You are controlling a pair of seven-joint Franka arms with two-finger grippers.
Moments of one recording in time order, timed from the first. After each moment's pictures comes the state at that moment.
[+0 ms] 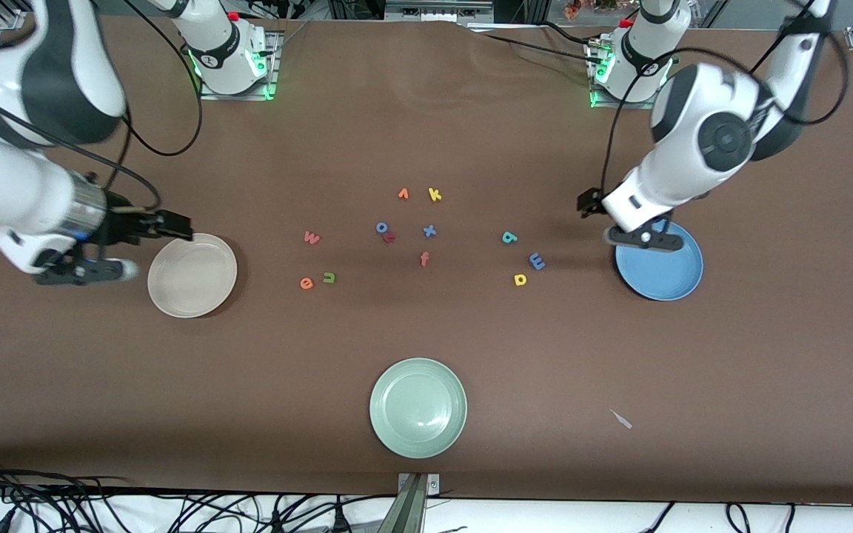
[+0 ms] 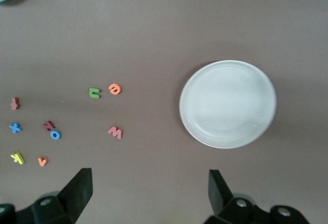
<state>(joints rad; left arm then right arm) -0.21 0.14 -0.11 -2.10 -0.13 2.11 -0.14 0.19 0.30 -0.03 -1.54 0.11 1.68 0.05</state>
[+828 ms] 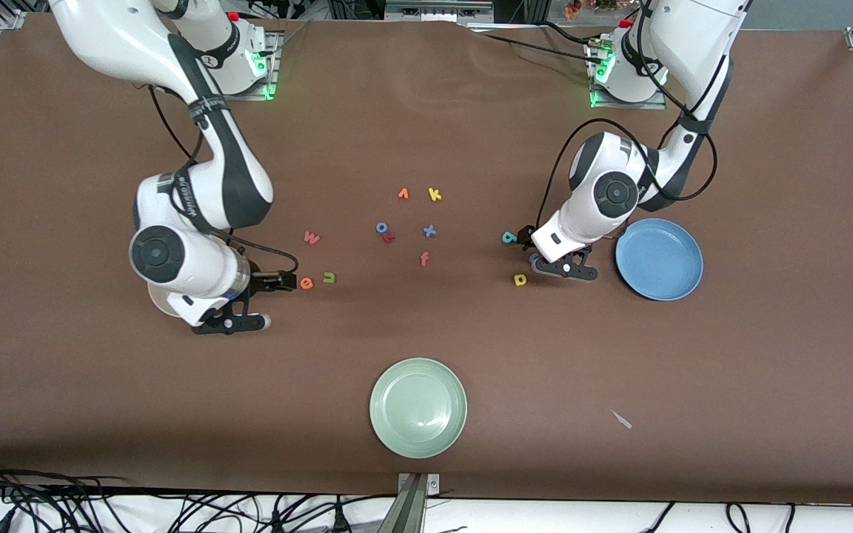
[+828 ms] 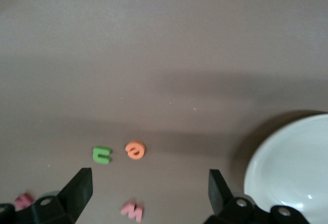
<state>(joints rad) -0.33 0.44 -0.11 -2.12 -0.16 2.50 -0.16 0.34 0.57 -0.03 -1.60 0.09 2.09 0.18</state>
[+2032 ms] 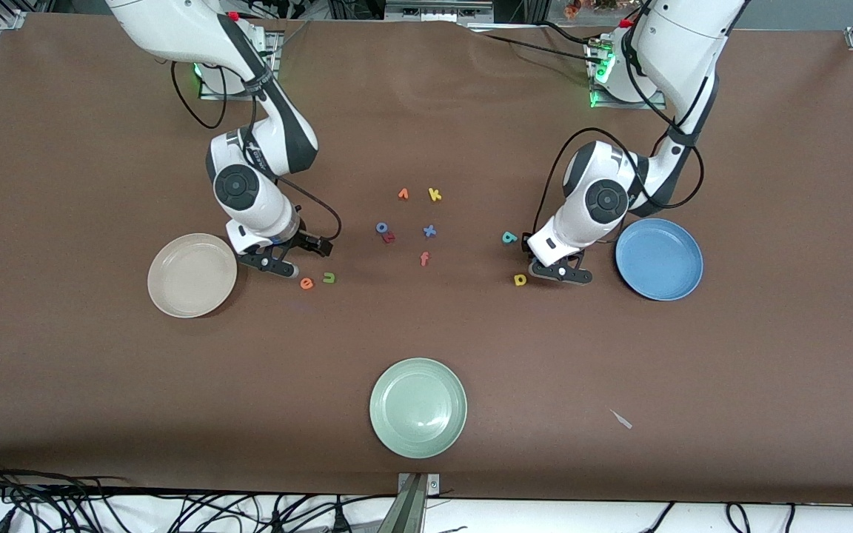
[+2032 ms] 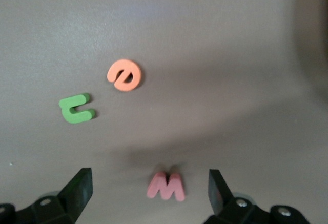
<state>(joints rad) -0.36 0.50 -0.09 -2.12 -0.16 2.56 -0.16 0.44 0.43 0.01 -2.12 0.09 2.49 0.72</state>
